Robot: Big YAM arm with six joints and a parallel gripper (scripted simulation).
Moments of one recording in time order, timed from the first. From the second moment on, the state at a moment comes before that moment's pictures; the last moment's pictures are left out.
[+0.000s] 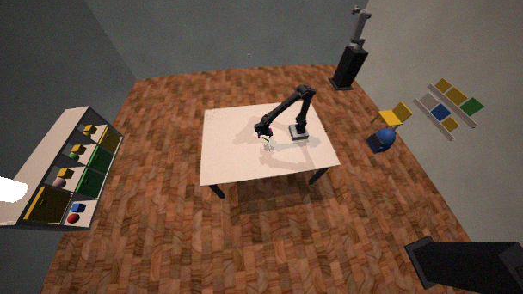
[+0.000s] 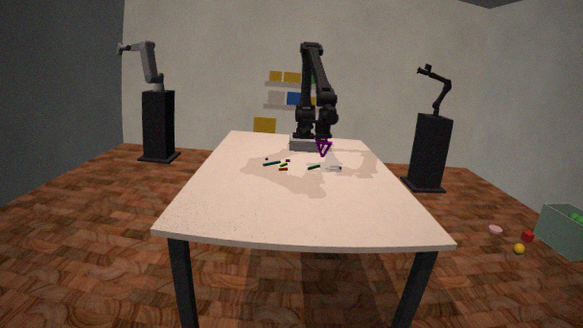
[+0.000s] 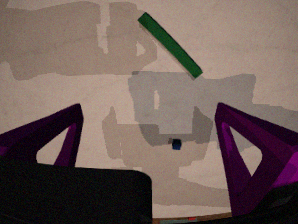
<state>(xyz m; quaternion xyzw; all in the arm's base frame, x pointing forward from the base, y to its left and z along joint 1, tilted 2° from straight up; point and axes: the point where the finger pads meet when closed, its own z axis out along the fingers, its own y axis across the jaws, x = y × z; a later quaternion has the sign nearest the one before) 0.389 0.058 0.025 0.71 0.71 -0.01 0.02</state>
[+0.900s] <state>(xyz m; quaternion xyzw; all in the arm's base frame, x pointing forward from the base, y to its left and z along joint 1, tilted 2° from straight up) 0.389 0.052 0.025 0.70 0.72 -0.01 0.02</state>
